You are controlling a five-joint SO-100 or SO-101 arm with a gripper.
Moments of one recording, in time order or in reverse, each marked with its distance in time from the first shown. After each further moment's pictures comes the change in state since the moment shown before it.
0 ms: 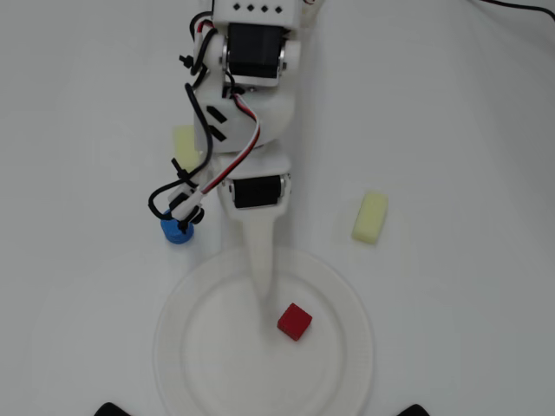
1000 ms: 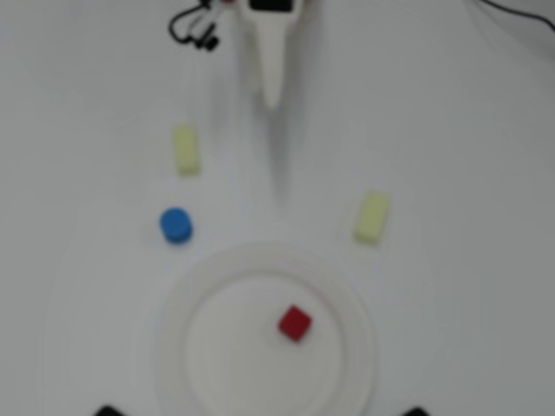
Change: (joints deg) arm 1.6 90.9 57.8 27.3 3.3
